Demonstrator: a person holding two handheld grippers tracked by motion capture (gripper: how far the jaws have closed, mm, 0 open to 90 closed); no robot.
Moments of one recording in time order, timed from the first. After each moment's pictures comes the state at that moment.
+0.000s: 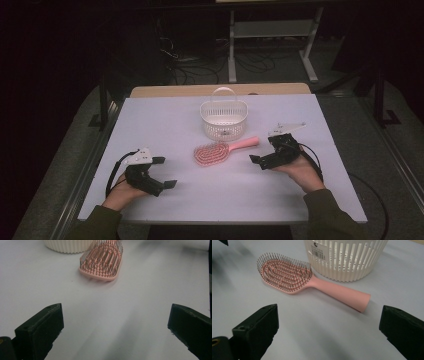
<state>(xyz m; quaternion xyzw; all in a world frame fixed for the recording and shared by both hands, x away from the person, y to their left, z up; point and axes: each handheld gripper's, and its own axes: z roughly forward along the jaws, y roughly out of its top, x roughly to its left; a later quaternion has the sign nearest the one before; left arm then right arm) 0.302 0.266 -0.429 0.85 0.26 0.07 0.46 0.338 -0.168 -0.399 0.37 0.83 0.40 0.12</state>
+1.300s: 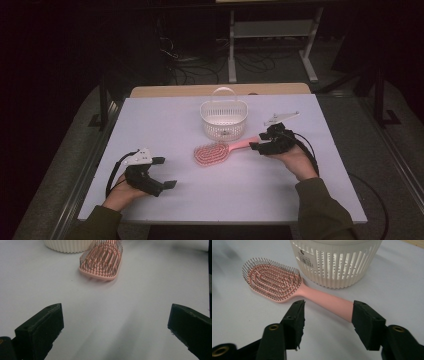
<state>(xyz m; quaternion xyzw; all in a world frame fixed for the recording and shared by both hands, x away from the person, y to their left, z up) 0.302 0.266 -0.430 0.84 0.26 0.07 0.46 0.365 -0.161 -0.391 0.38 0.83 0.38 0.12</state>
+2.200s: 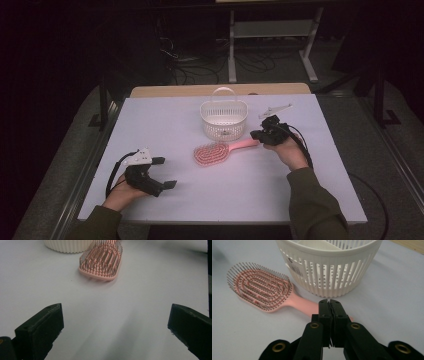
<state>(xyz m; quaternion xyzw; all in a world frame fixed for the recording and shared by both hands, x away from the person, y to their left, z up) 0.301 0.267 -0.430 0.84 0.26 0.07 0.46 0.391 -0.152 -0.391 0.38 0.84 0.37 0.12</state>
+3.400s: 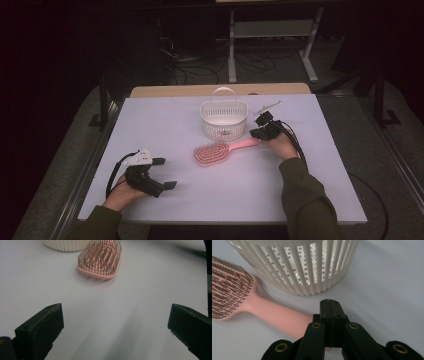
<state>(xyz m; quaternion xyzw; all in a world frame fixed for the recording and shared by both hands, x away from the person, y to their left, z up) 0.301 0.266 -0.432 0.85 0.26 0.06 0.46 0.433 -0.147 -0.424 0.41 0.85 0.32 0.12</state>
